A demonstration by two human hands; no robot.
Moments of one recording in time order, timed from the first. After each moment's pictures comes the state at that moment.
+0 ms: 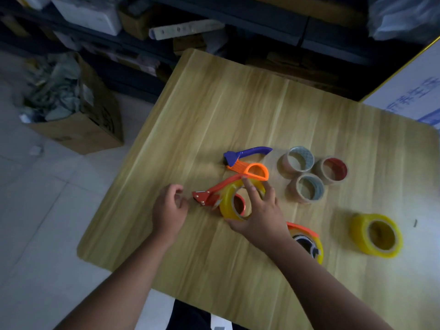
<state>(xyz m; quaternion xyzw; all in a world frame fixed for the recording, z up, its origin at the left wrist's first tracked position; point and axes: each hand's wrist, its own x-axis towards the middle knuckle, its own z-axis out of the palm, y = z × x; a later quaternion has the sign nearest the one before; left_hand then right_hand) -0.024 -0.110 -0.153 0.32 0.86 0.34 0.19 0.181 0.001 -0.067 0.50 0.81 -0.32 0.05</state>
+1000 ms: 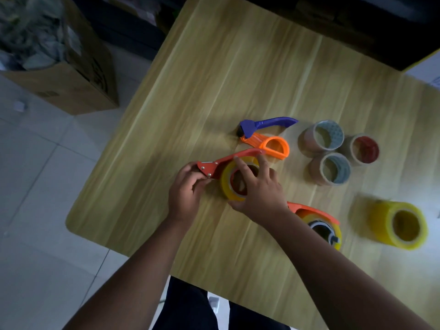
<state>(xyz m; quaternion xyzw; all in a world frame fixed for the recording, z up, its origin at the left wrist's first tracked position) -0.004 -0.115 -0.205 0.40 0.78 0.44 0.18 0.148 0.002 -0.130 0.43 0.86 -0.21 0.17</state>
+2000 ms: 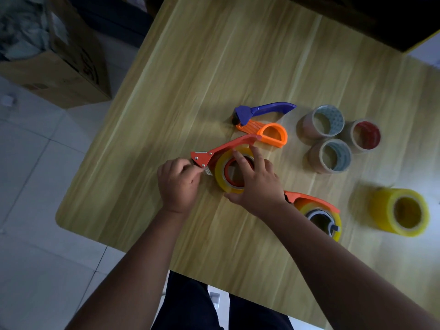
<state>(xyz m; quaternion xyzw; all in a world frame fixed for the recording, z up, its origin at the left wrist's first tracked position) -0.008 -0.111 -0.219 0.48 0.81 0.32 -0.05 0.157 0.000 -0.148 0.42 0.87 -0.20 0.17</state>
